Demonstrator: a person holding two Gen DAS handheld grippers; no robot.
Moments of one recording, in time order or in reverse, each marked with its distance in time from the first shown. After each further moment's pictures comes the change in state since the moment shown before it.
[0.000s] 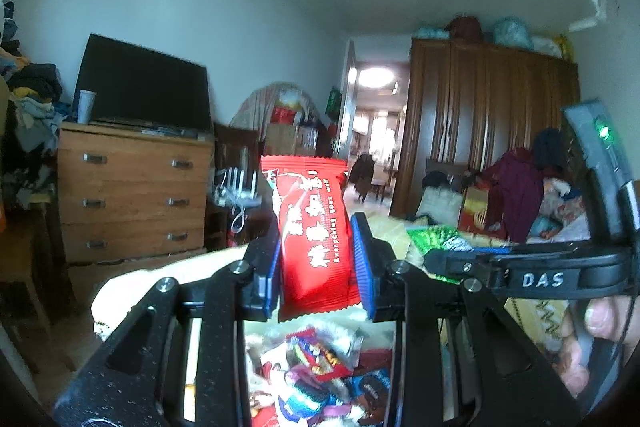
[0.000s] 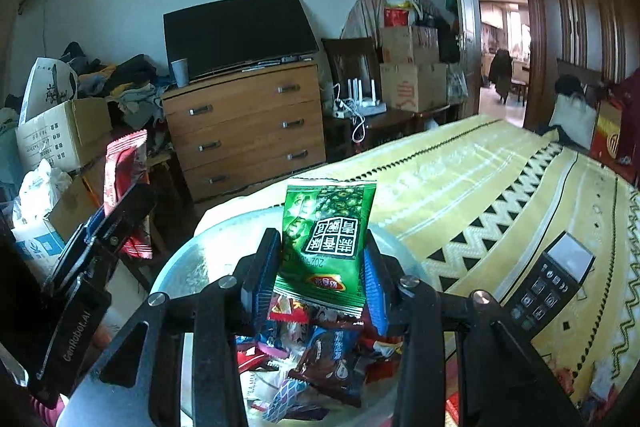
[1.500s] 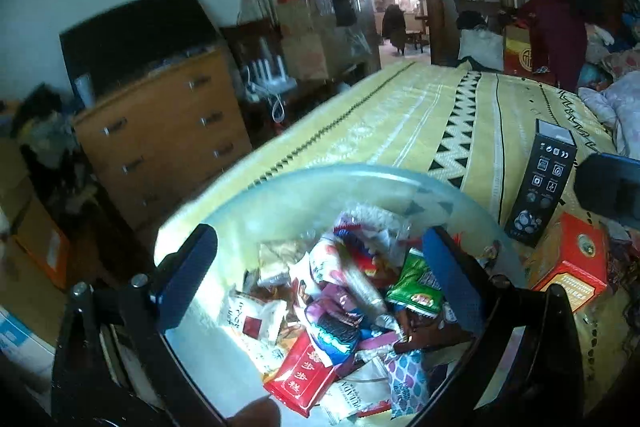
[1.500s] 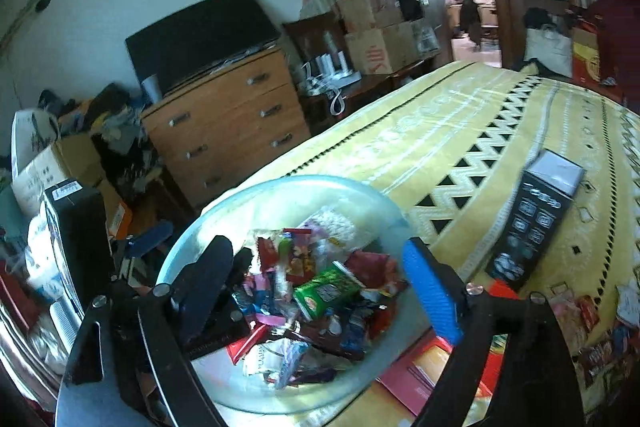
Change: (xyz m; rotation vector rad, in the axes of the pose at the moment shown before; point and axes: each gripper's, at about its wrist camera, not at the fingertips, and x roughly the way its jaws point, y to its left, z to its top) left arm 0.058 -0.052 -0.015 0.305 0.481 0.201; right arm -0.035 -0.048 -0.030 0.233 0.036 -0.024
